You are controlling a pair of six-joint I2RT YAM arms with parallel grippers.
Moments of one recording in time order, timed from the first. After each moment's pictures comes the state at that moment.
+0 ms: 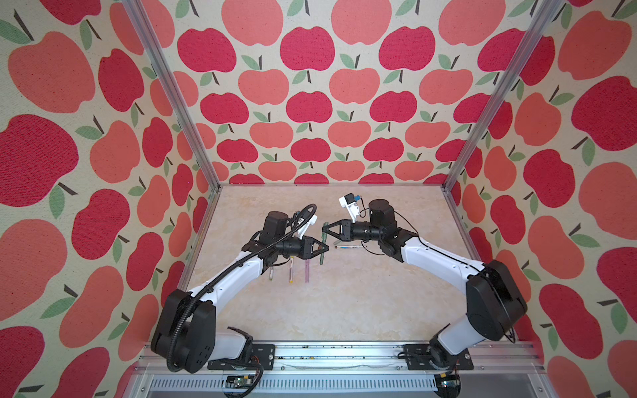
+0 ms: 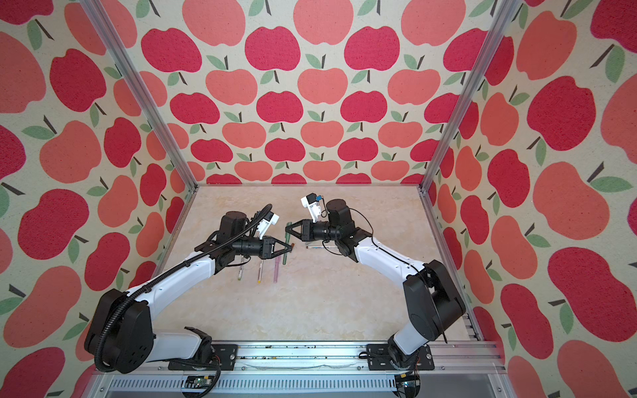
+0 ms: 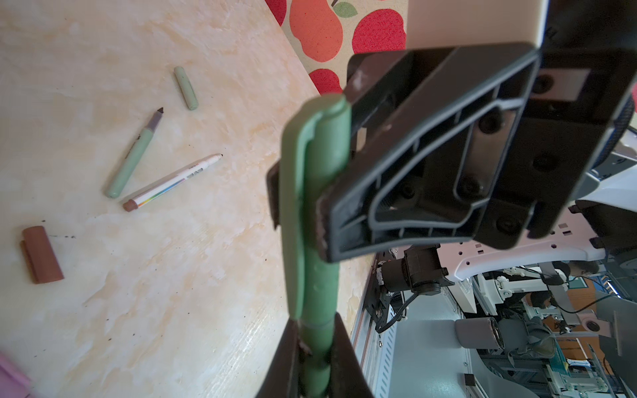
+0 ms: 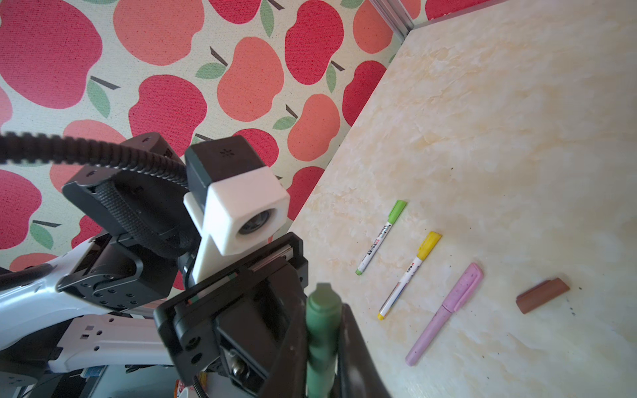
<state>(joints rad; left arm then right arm) -0.40 1.35 0.87 -0.11 0.88 -0.35 0.69 1.59 1.07 0.17 -0.72 0.65</state>
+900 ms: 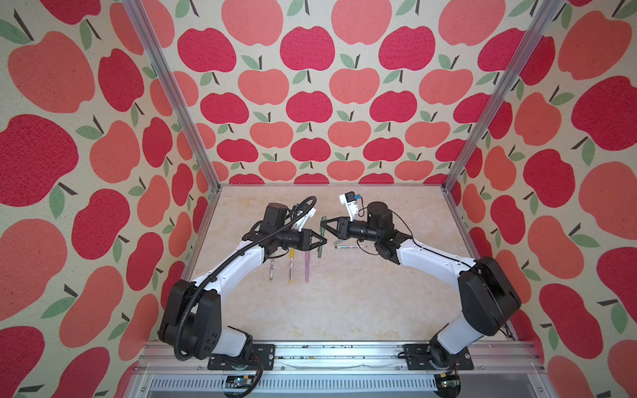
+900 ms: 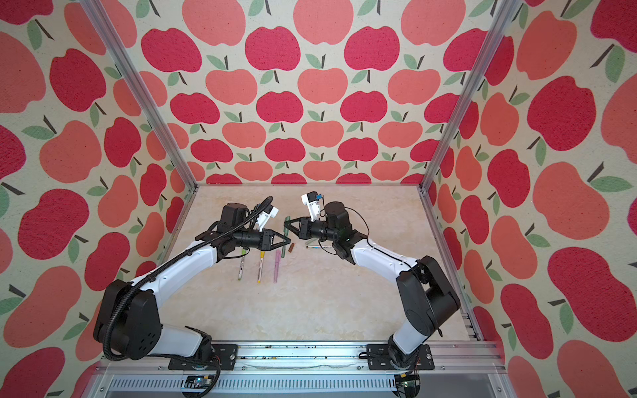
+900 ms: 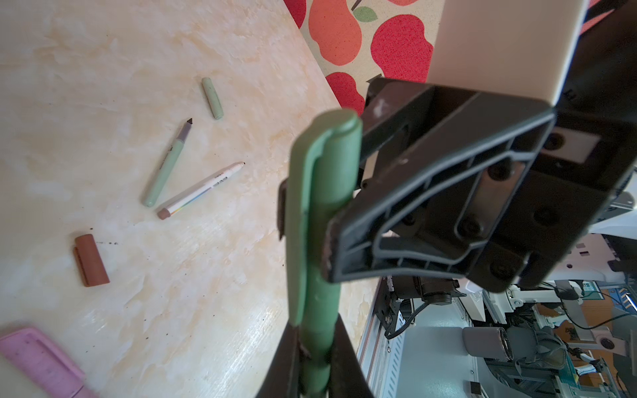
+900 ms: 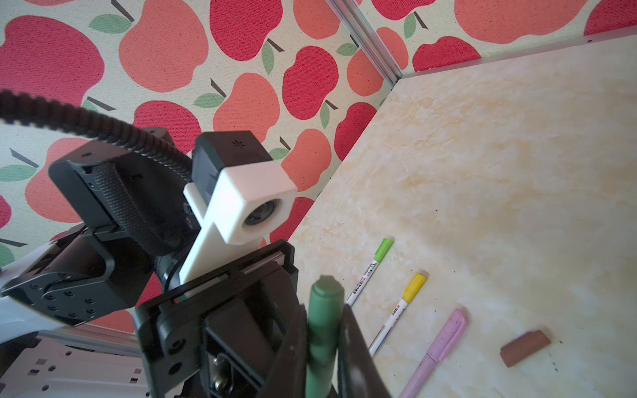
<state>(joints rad) -0.36 1.43 0.99 -0.22 0.88 -0.30 0.71 1.62 1.04 0.34 -0.62 0.66</state>
